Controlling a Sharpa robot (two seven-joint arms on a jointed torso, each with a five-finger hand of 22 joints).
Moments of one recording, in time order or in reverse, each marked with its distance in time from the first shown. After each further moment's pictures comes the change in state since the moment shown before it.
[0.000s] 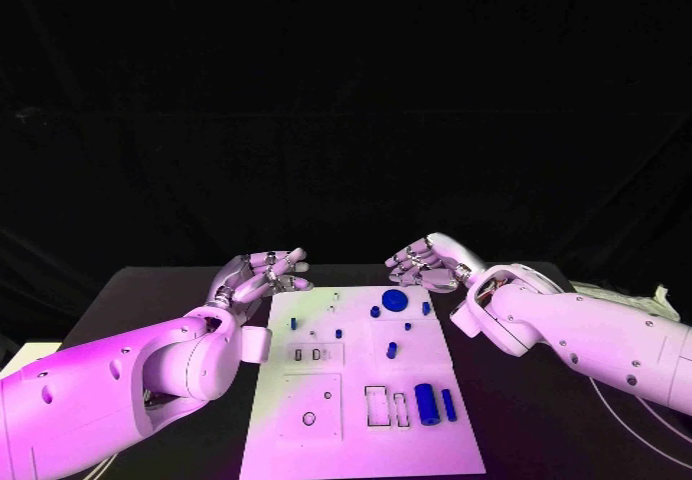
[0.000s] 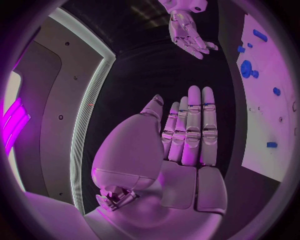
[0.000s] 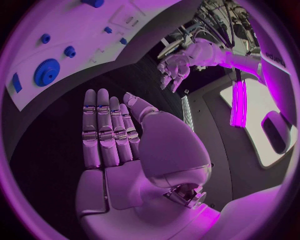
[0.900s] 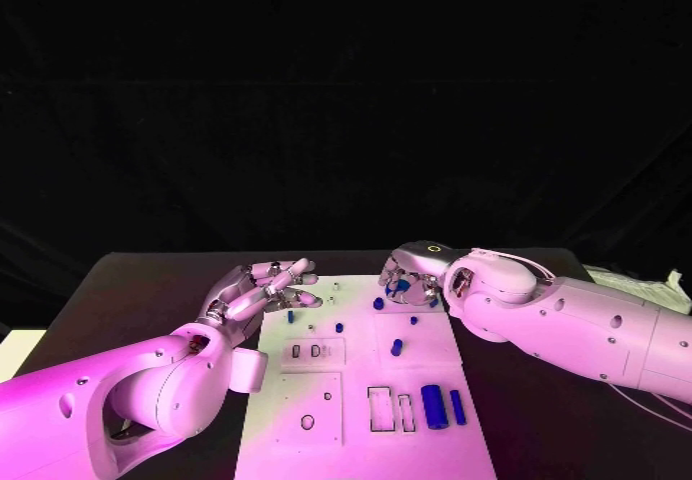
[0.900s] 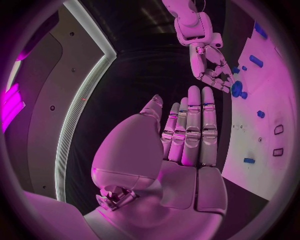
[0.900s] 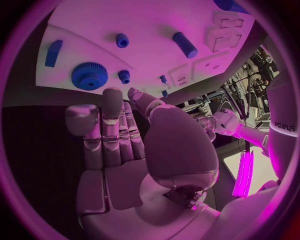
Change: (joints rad) left arm 0.024 -0.071 0.006 0.184 -0.008 0.024 -0.042; left_hand -0.007 -0.007 -0.003 0.003 0.000 -0.006 0.005 -0.023 -0.003 -0.009 0.009 -0.035 -0.002 -0.005 0.005 -0.006 0.033 0.000 0.003 0.004 0.000 -0.005; right arm 0.067 0.043 0.003 0.015 -0.657 0.175 -0.296; right_hand -0.030 -0.130 0.156 0.099 -0.068 0.057 -0.048 -0.008 0.003 0.037 -0.053 -0.012 0.000 0.182 -0.078 0.660 0.497 -0.047 0.316 -0.112 0.822 0.728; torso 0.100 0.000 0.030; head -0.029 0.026
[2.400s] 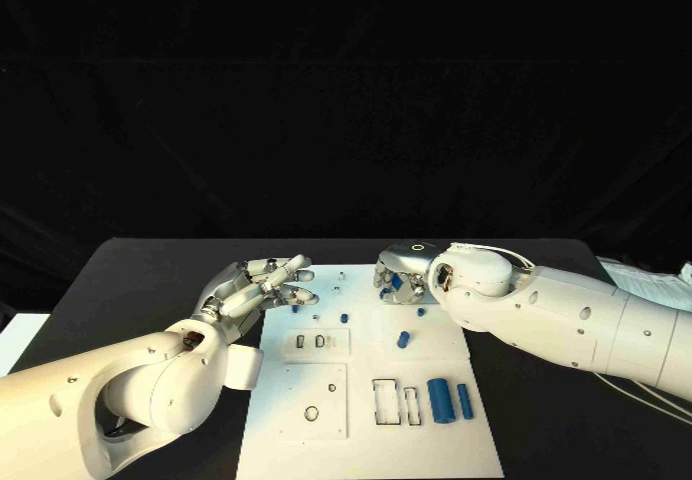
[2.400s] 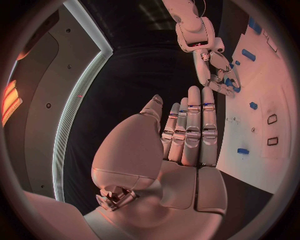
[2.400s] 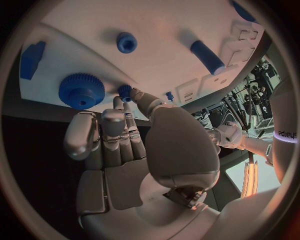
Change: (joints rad) left arm 0.004 -0.006 0.000 0.007 0.001 -0.001 -0.019; left_hand 0.000 0.000 0.000 0.000 0.000 -0.004 0.004 -0.004 0.000 -0.004 0.004 0.000 0.000 -0.003 0.003 -0.005 0.004 0.000 0.000 0.000 0.000 -0.002; right arm 0.002 0.065 -0.001 -0.071 -0.082 0.103 -0.017; right_hand 0.009 -0.009 0.017 0.037 -0.035 -0.010 0.003 0.000 0.001 -0.025 0.011 0.000 -0.001 0.000 0.000 0.219 0.210 -0.016 -0.009 0.016 0.174 0.209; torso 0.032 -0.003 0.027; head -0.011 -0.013
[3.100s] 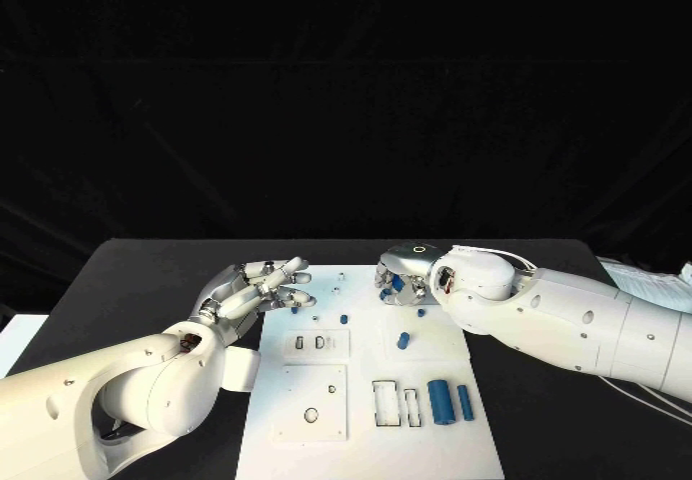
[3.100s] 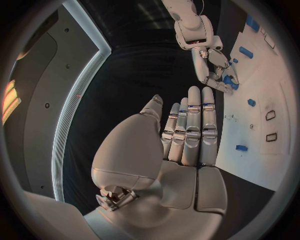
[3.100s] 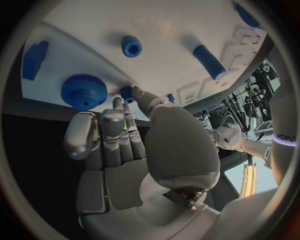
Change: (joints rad) left arm 0.000 -0.002 0.000 -0.005 0.000 0.000 -0.009; left_hand 0.000 0.000 0.000 0.000 0.000 -0.004 0.004 0.000 0.000 0.000 0.000 -0.004 -0.001 -0.003 0.003 0.000 0.003 0.000 0.000 0.000 -0.004 -0.001; right arm -0.003 -0.016 -0.001 0.015 -0.022 -0.016 -0.004; right_hand -0.012 -0.025 -0.038 0.023 -0.012 -0.007 0.006 0.000 -0.001 -0.047 0.007 0.000 0.000 0.000 0.007 0.005 -0.009 0.000 -0.011 0.011 0.008 0.000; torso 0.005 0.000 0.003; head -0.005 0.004
